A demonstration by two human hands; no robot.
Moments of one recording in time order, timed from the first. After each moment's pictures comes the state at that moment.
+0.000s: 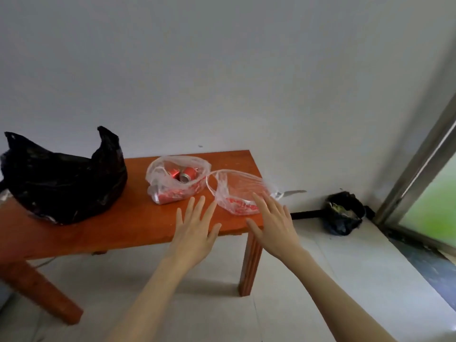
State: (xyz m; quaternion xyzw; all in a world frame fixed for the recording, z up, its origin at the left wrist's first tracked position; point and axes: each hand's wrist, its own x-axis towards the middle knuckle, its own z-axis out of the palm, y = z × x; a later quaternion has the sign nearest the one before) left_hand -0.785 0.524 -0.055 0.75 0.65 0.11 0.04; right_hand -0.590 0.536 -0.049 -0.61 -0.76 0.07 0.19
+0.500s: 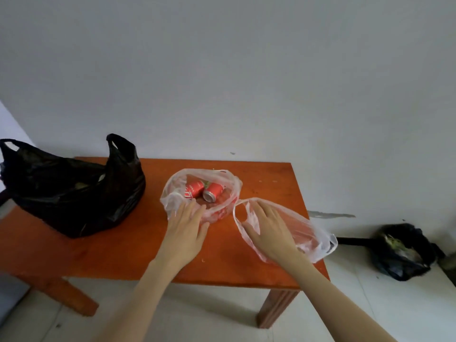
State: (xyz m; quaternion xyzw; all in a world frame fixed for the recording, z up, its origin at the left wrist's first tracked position) left_hand -0.869 0.710 -0.072 0.69 0.71 0.16 0.03; right_hand -0.666 0.762 -0.070 -0.53 -0.82 0.15 0.15
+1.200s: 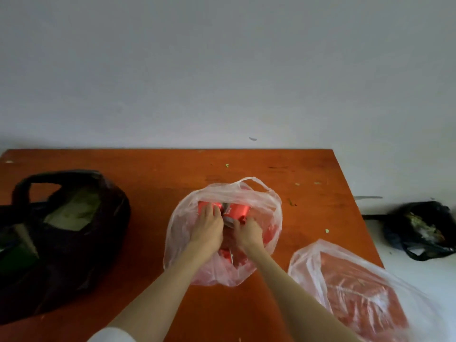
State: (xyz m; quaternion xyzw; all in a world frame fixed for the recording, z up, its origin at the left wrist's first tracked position) left_hand -0.979 0.973 -0.185 0.68 0.71 -0.04 0.18; right_hand -0.876 0.986 -0.213 -0.72 -0.52 0.44 0.16
